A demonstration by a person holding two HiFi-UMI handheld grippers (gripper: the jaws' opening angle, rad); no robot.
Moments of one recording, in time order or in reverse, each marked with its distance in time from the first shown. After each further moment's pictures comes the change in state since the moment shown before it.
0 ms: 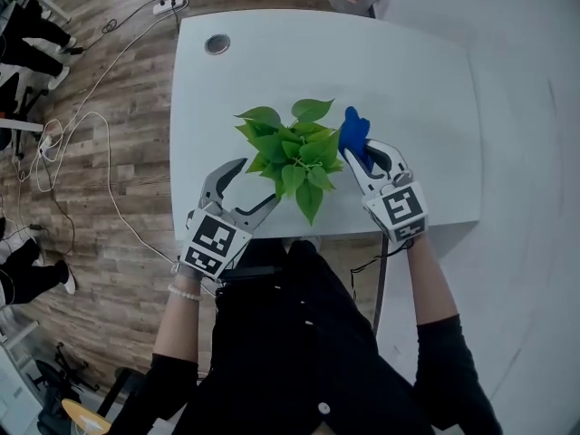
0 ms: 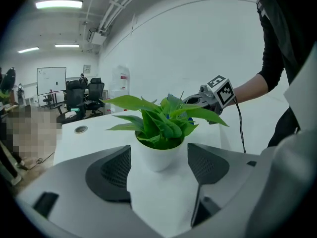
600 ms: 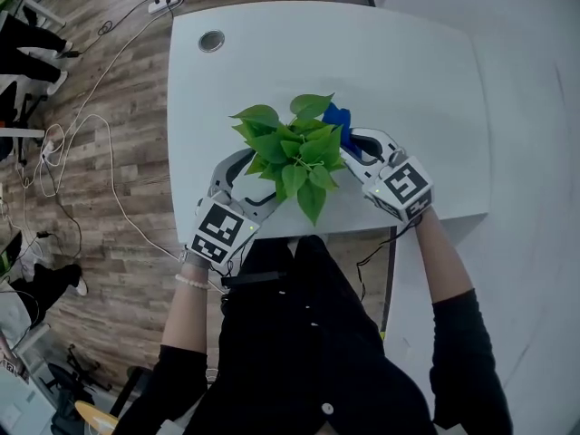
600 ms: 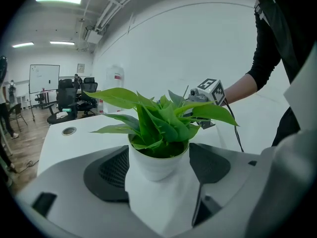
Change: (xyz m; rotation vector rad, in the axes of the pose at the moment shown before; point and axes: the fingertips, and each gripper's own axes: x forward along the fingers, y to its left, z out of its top) left arm 0.029 0.001 0.004 0.013 -0.031 -0.079; right arm 0.030 0.016 -0.003 0.030 -0.042 0.239
